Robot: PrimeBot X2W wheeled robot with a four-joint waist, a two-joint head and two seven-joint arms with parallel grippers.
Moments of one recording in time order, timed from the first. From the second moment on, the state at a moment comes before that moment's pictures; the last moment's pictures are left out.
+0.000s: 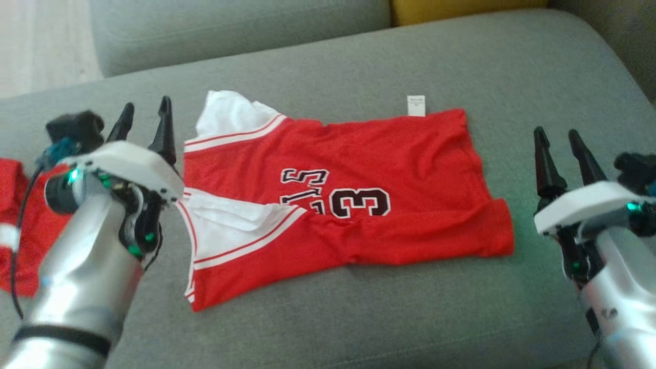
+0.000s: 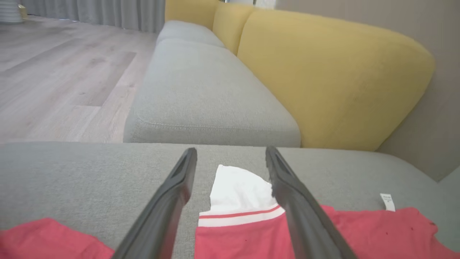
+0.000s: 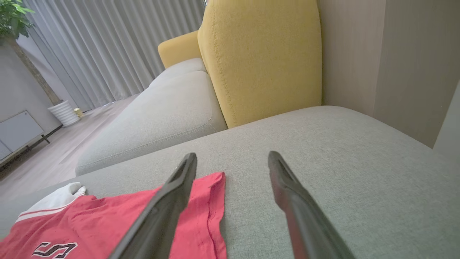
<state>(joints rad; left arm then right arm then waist) -0.69 0.29 -0.57 0.78 -0.79 0.06 -0.25 -0.51 -0.31 0.32 0.76 0.65 0.13 -0.24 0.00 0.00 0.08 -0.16</state>
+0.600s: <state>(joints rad) -0.04 0.14 -0.23 0.20 -0.50 0.10 -0.25 -0.08 -0.11 -0.04 0.29 0.32 0.13 -0.25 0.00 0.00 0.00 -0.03</state>
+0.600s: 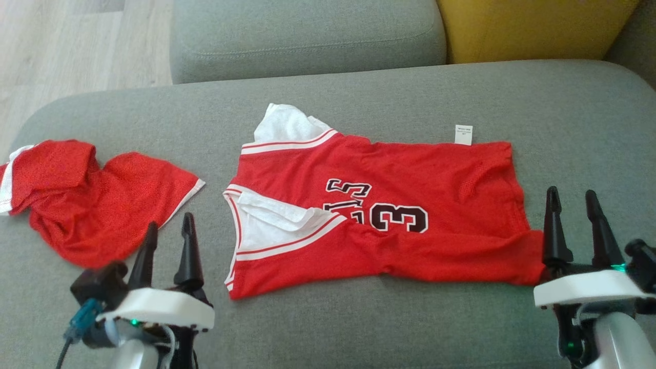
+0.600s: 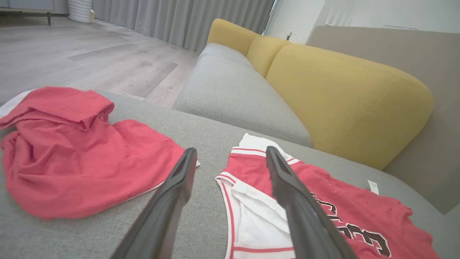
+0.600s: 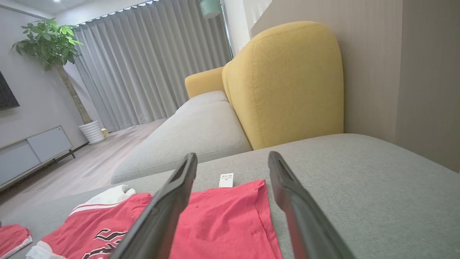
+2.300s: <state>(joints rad) -1.05 0.41 -0.40 0.76 -0.35 -0.12 0.39 -0.59 -0.14 0.19 0.29 0.35 0.13 -0.04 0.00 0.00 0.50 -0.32</state>
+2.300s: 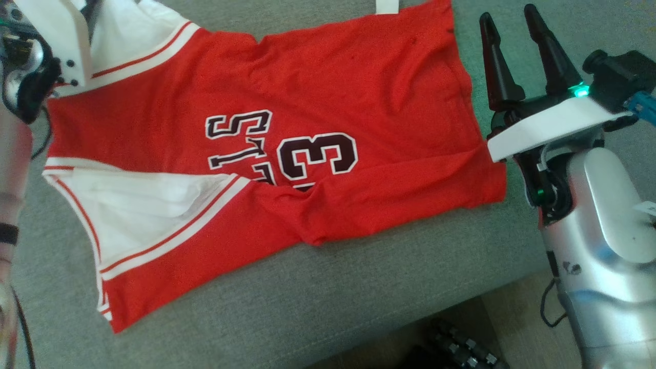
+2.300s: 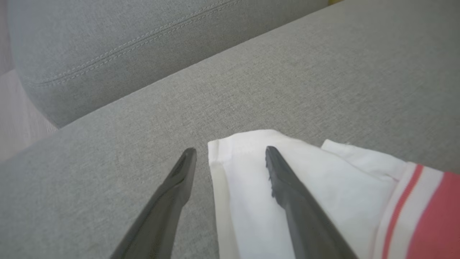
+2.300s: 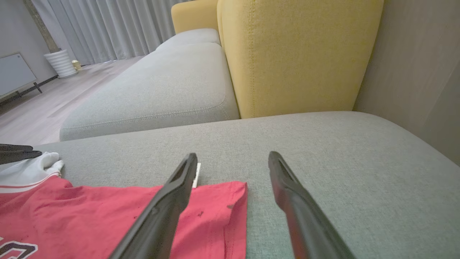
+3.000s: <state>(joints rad) -1.16 0.39 -0.50 0.95 -0.37 -0.13 0.32 -0.61 -0.15 0.20 0.33 0.36 0.13 -0.05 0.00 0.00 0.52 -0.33</state>
